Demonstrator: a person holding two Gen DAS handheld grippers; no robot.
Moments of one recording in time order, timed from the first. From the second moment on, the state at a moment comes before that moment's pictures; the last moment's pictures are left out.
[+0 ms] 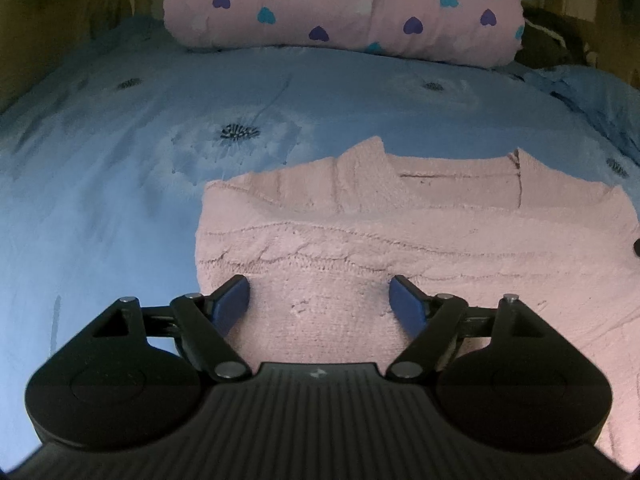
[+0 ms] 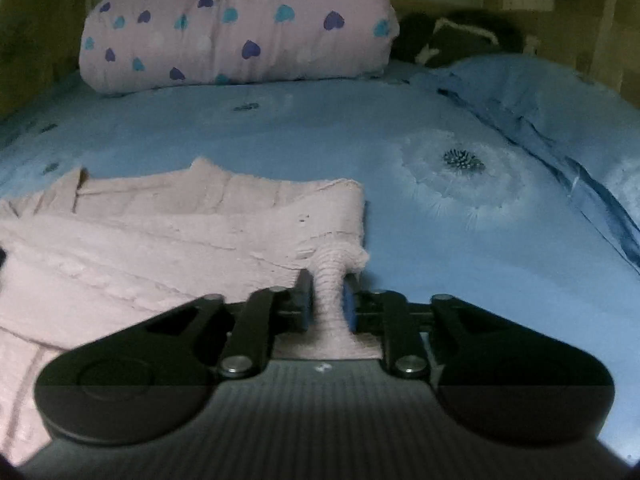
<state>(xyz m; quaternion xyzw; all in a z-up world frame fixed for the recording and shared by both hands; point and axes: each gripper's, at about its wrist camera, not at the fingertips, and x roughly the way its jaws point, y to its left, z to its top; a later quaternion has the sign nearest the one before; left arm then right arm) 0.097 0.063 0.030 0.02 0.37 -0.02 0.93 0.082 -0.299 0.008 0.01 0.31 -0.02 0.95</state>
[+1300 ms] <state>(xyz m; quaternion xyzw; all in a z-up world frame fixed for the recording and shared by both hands) -0.136 0.049 0.099 0.03 0.36 -0.06 0.93 -0.141 -0.229 0.106 0.03 0.24 0.10 0.96</state>
